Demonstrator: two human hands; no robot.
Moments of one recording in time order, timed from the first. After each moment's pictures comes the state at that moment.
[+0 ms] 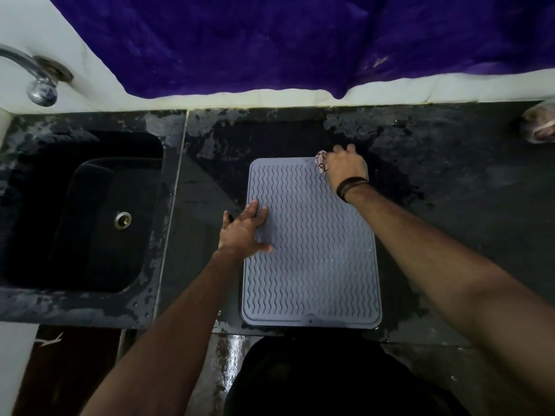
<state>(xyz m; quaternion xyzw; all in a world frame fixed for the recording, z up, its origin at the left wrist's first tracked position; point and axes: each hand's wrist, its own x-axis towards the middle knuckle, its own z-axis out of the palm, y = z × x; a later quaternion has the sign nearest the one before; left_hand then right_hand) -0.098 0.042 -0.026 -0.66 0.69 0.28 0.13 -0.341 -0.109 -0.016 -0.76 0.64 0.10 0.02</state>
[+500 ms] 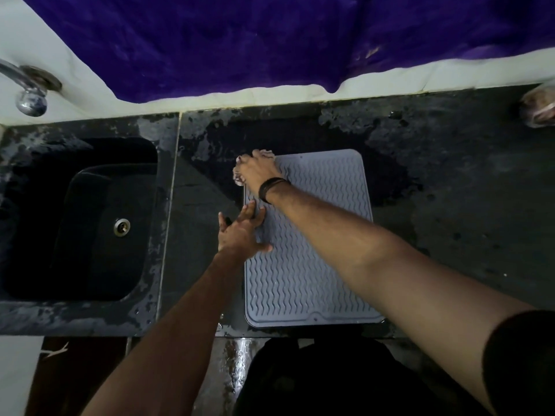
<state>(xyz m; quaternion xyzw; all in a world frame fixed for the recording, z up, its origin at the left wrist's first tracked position) -0.107 0.040 -0.023 -0.67 0.67 0.27 0.17 -0.189 -0.094 -0.010 -0.89 0.44 0.06 0.06</state>
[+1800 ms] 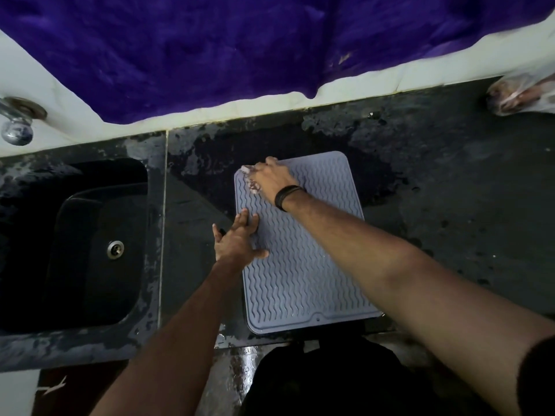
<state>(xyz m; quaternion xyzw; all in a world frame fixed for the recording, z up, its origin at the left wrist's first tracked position) -0.108 0.041 -0.022 -0.68 0.67 0.27 0.16 -0.241 -0.084 -0.009 -0.86 0.50 0.02 0.08</state>
